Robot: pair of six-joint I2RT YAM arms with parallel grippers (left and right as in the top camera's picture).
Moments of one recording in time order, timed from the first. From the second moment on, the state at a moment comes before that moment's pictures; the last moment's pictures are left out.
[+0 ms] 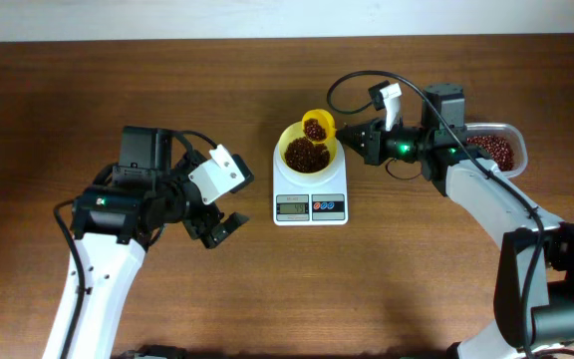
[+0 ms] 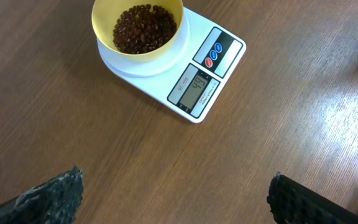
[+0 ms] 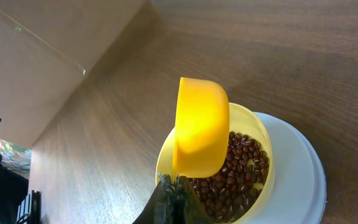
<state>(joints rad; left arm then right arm) -0.11 1.23 1.17 -1.01 0.46 0.80 0.13 1.77 1.08 0.03 -0.94 0.12</state>
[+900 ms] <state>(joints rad) -0.11 1.23 1.17 -1.01 0.46 0.80 0.13 1.76 1.08 -0.02 -0.88 0.06</state>
